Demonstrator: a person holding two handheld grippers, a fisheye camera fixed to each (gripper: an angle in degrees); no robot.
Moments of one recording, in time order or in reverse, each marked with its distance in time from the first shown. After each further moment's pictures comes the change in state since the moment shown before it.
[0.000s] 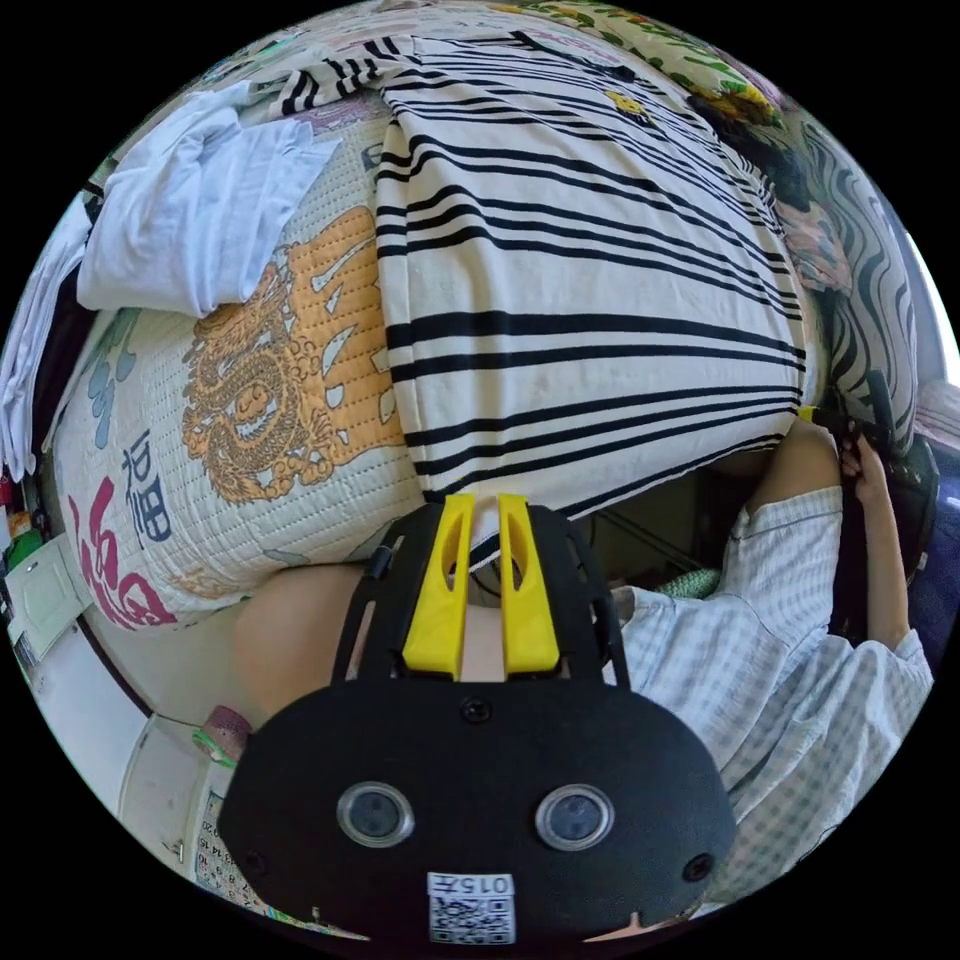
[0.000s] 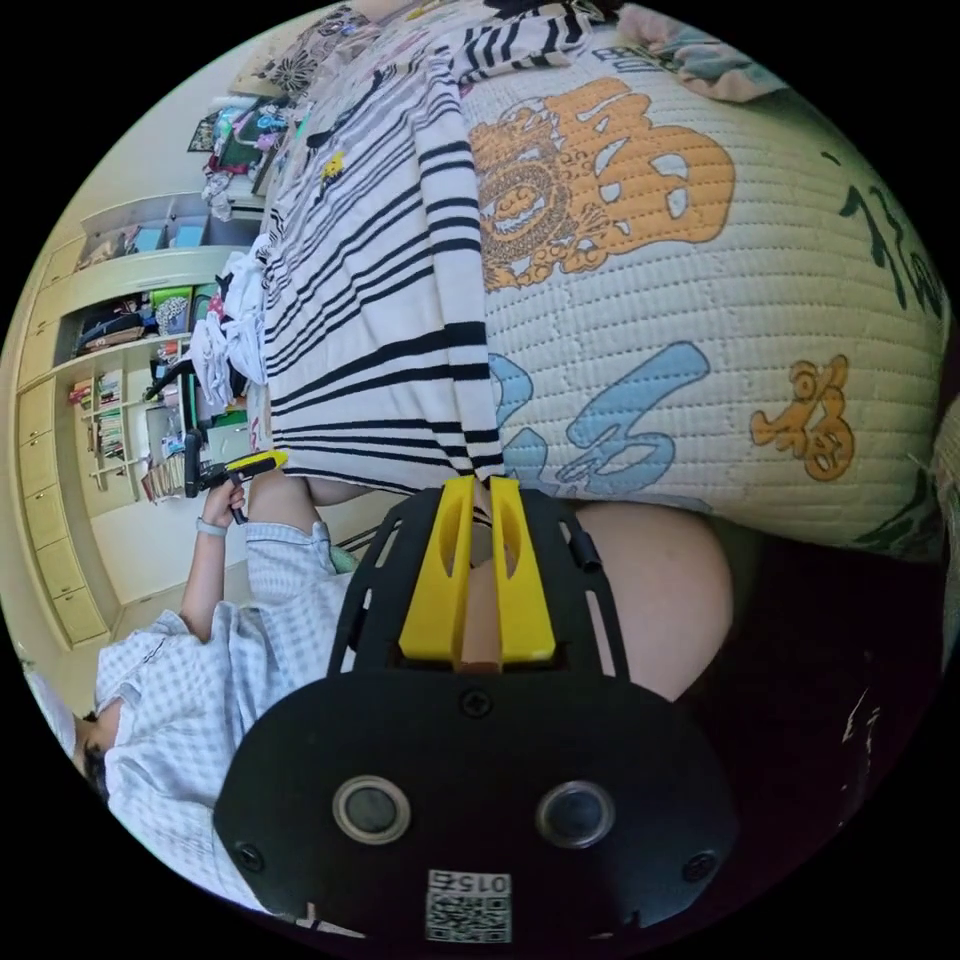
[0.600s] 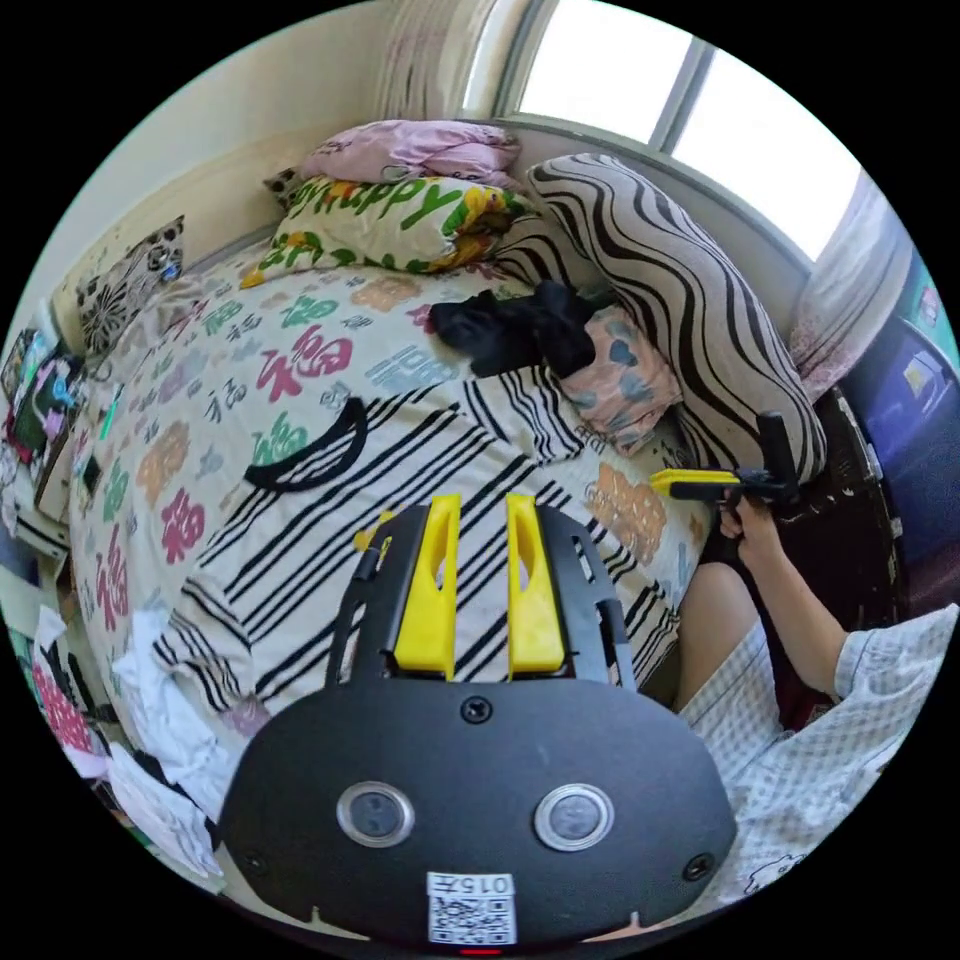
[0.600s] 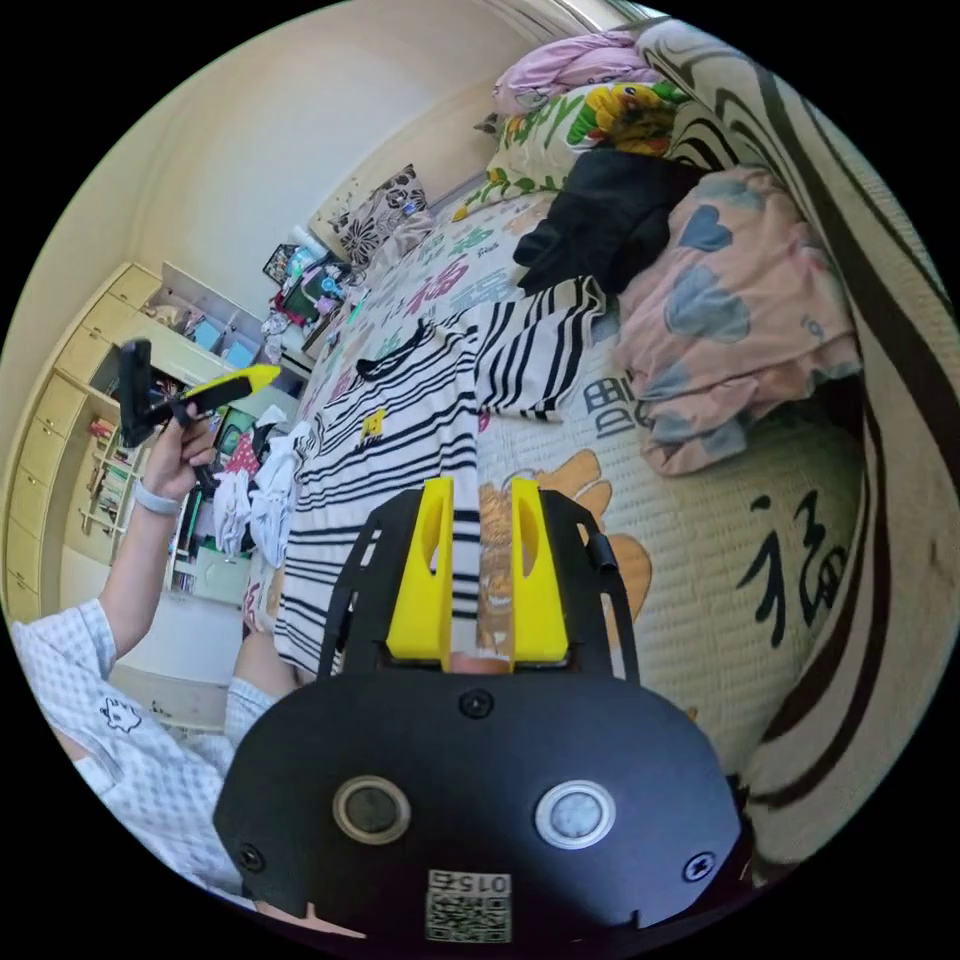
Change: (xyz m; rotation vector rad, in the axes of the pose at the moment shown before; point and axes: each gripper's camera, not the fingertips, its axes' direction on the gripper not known) left arm 0.305 -0.264 -0.141 0.518 -0.010 0.594; right arm -0.028 -0.049 -0.135 0.611 0.036 -0.101
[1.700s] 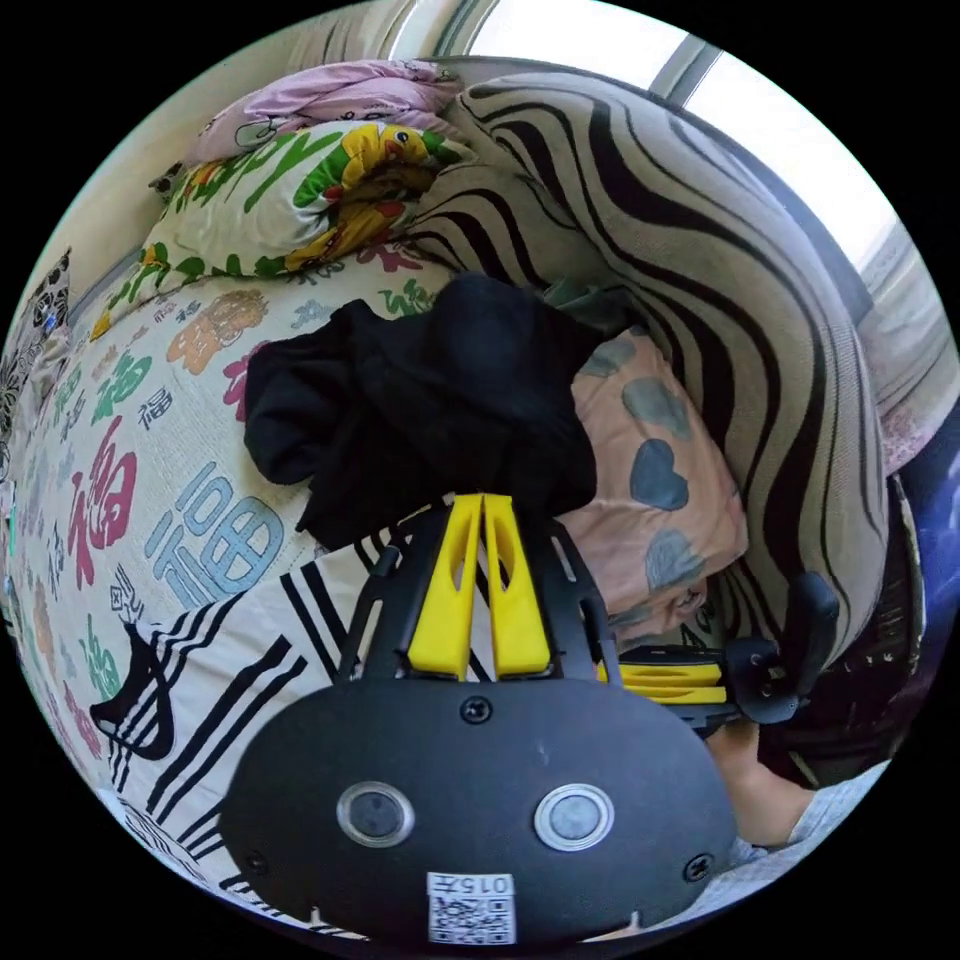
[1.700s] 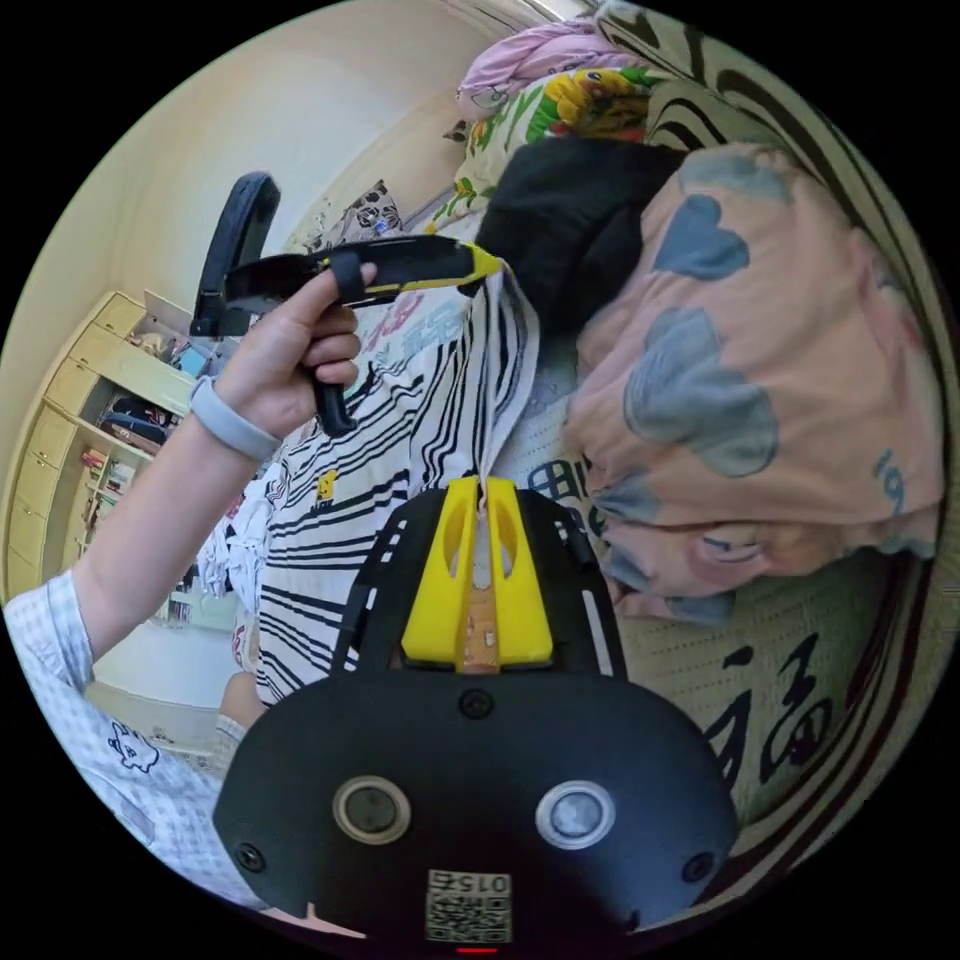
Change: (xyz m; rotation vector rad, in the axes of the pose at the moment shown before) left arm 0.022 -0.215 0.197 0.034 0.182 0.000; right arm 0.005 -0.094 0.035 0.038 0.007 0.040
